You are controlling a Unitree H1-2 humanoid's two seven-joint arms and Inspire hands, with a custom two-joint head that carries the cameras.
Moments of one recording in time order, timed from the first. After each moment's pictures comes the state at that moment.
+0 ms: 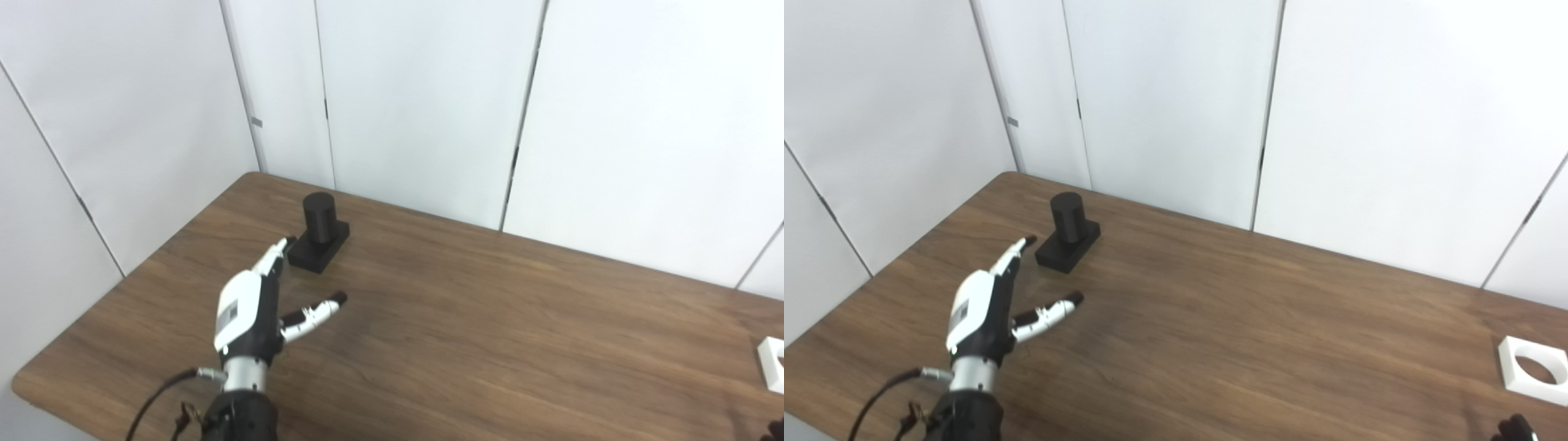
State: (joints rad) left arm 0.10 0.22 0.10 -0.40 0.68 0.43 0.18; right arm 0.24 -0.16 -0.11 -0.24 0.26 0.04 0.11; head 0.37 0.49
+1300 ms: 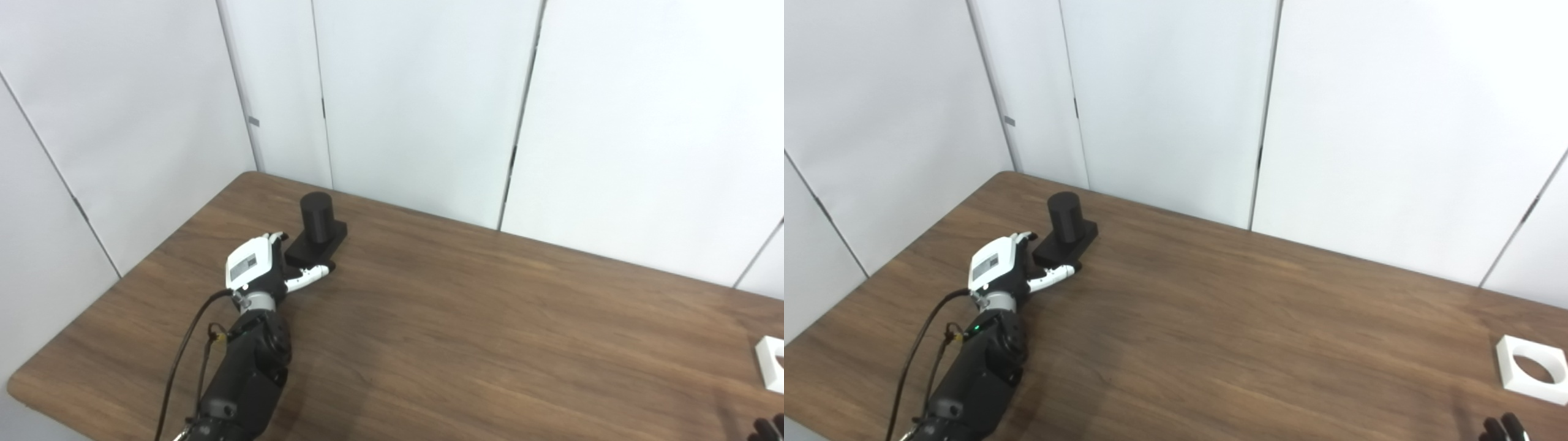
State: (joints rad) left arm -0.29 0.32 0.12 0.27 0.78 0.47 0.15; right arm 0.26 -0.15 -0.09 -0.28 0.26 0.07 0.09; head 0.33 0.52
